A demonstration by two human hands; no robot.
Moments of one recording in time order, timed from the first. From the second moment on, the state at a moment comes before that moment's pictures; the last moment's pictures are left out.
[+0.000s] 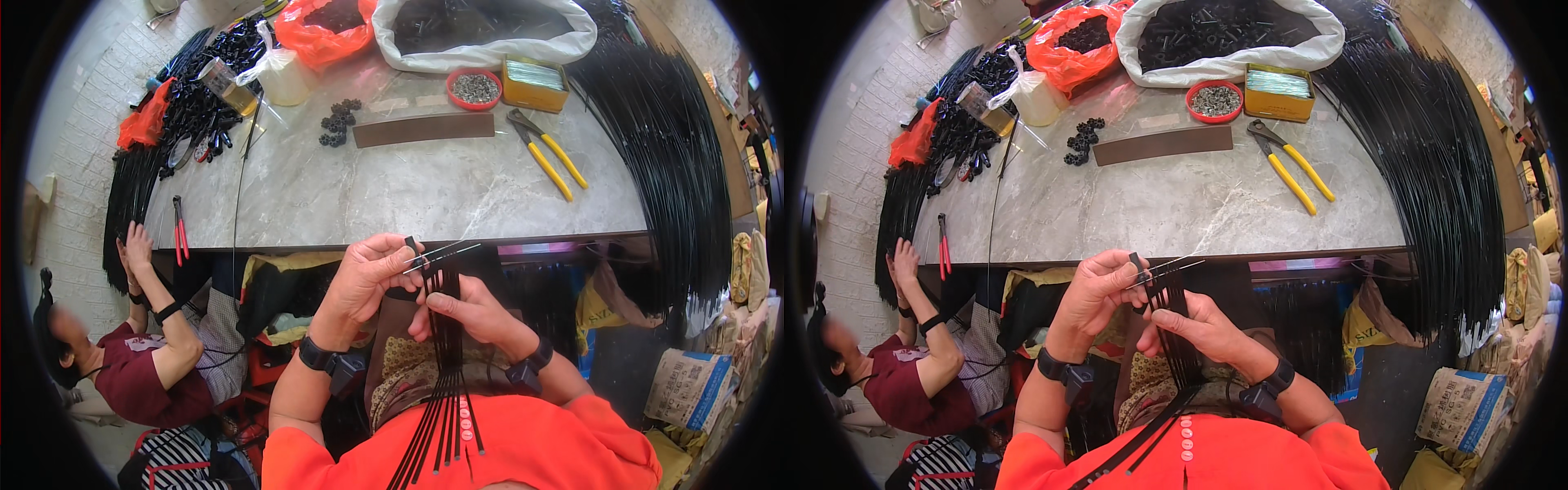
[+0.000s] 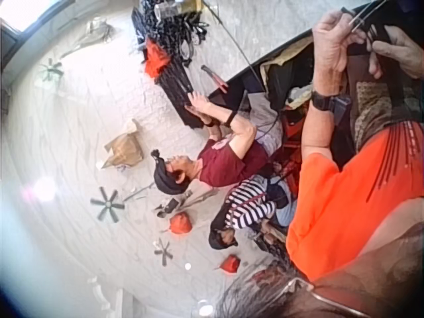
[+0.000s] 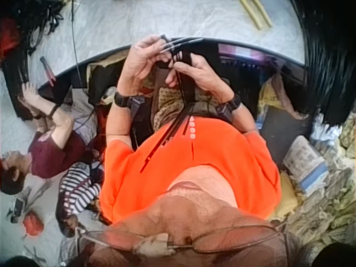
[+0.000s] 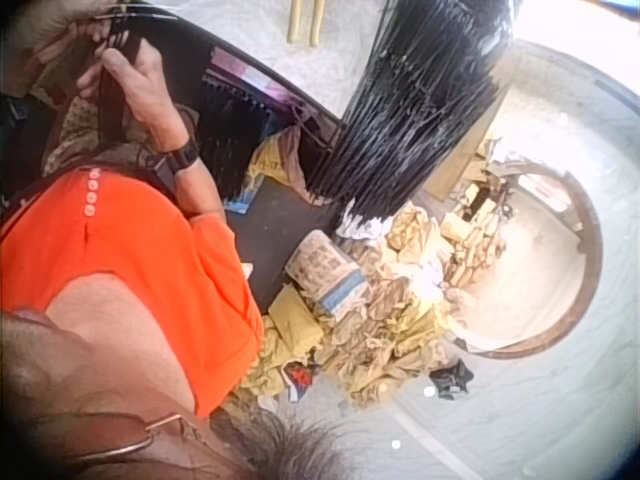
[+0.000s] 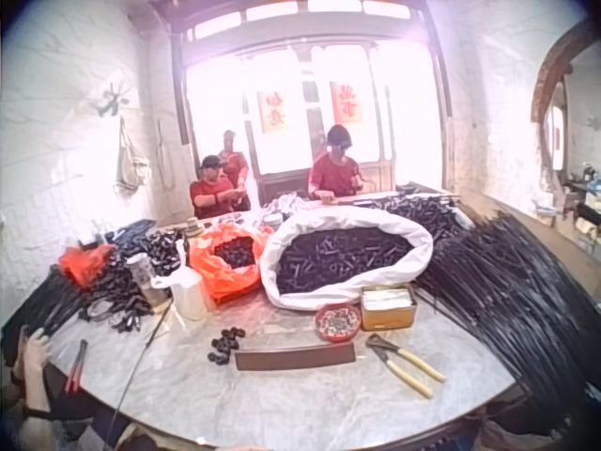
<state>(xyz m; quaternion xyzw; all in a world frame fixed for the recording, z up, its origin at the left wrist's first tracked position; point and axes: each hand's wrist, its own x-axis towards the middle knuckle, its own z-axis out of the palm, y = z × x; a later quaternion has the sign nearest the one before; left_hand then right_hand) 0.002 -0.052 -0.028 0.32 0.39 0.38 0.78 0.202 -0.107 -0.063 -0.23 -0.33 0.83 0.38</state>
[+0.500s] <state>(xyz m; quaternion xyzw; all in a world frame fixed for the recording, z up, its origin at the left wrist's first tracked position) 0.002 -0.068 -0.001 0.40 0.39 0.38 0.74 0.198 -0.106 -0.065 -0.24 -0.32 0.83 0.38</state>
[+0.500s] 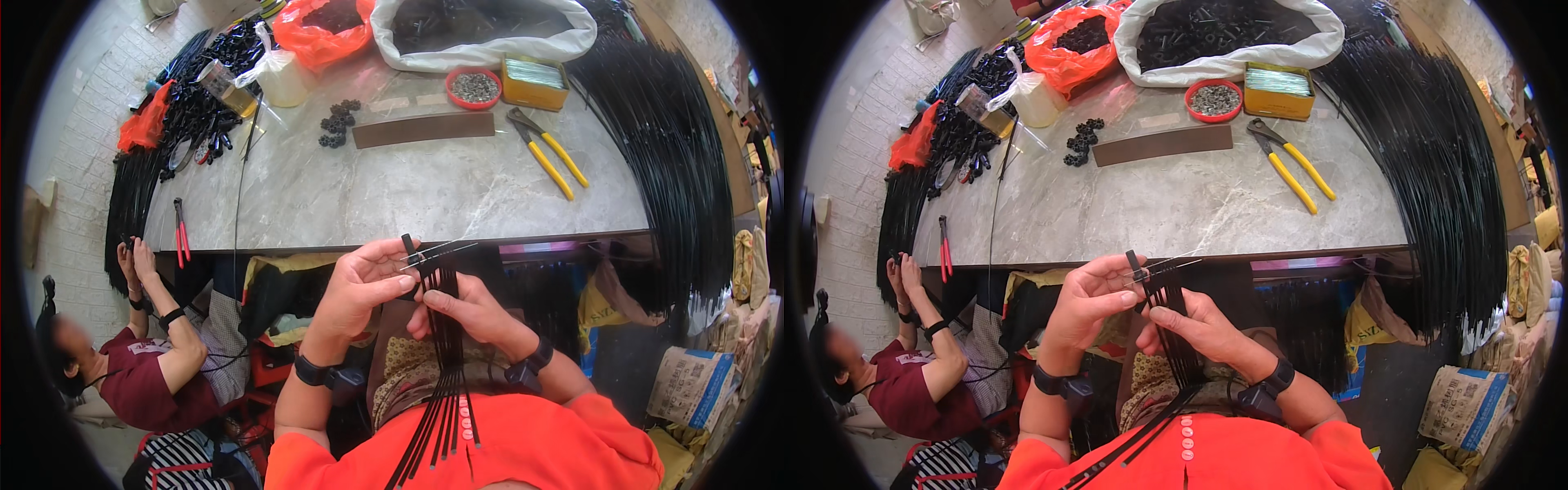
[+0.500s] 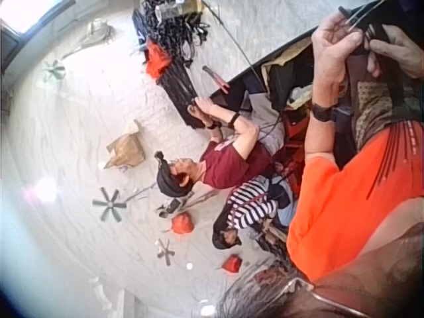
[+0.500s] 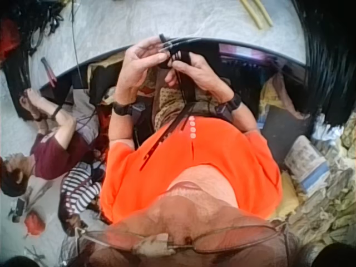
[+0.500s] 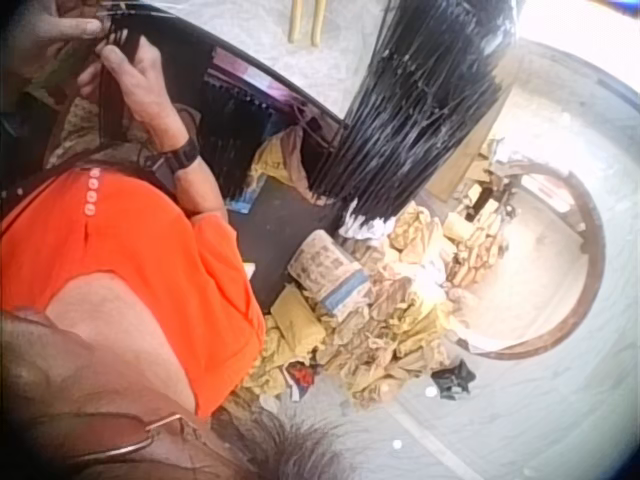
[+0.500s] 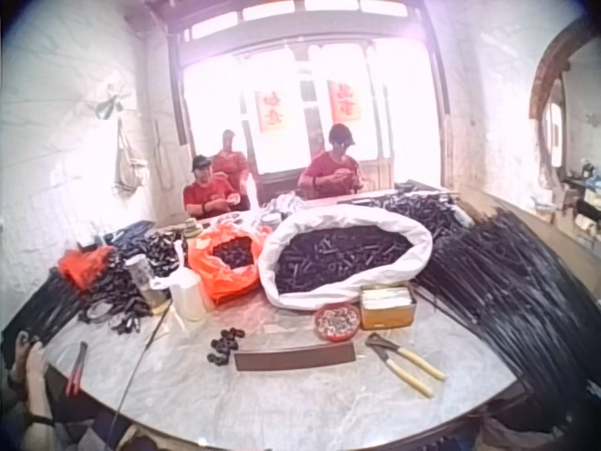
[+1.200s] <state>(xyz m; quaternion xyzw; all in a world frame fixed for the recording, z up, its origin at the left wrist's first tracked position) 0.018 -0.080 -0.004 0.47 0.46 0.43 0.63 0.191 -0.111 -0.057 -0.28 -0.35 0.80 0.39</state>
